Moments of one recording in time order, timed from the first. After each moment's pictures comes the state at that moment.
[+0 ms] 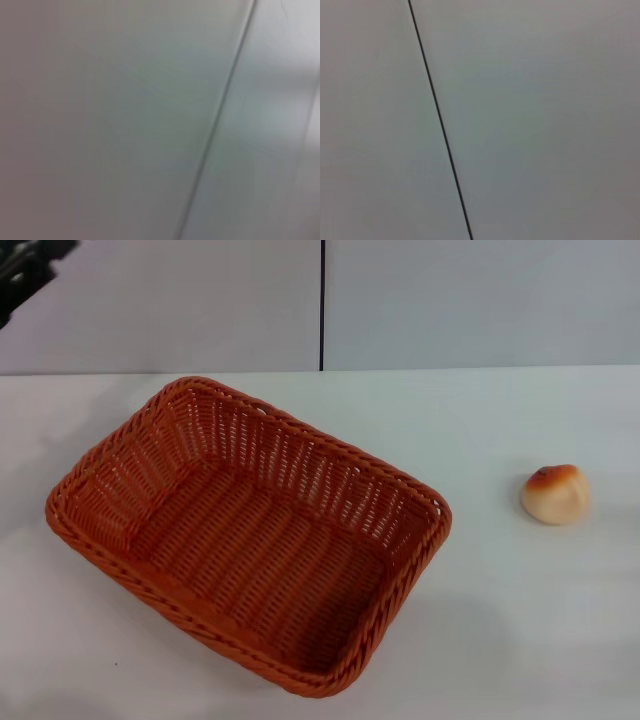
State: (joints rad) left arm -0.38 -2.01 0.58 0.62 1.39 1.67 -1.42; right arm 0.24 2.08 -0.30 0.02 -0.90 -1.62 0.48
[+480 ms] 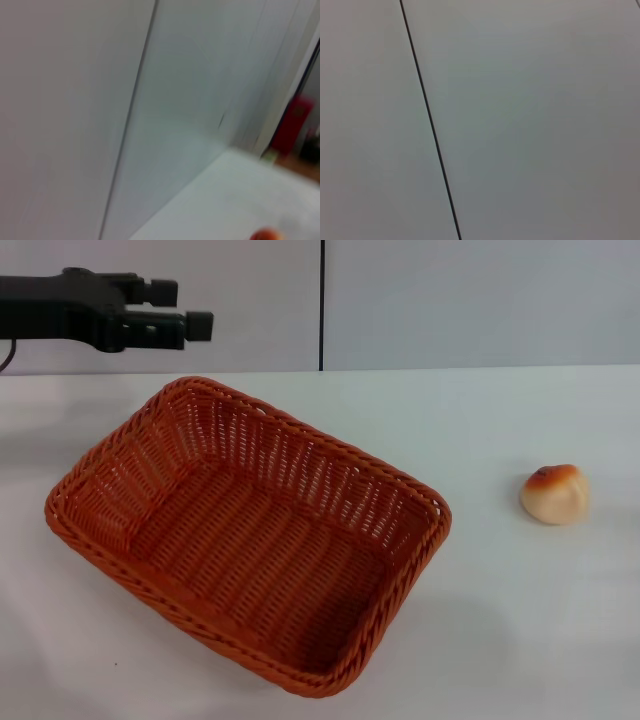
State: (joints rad) left arm -0.58 -1.99 0.73 1.13 2.02 1.67 -1.95; right arm 0.23 2.07 -0.30 0.01 -0.90 -1.58 0.48
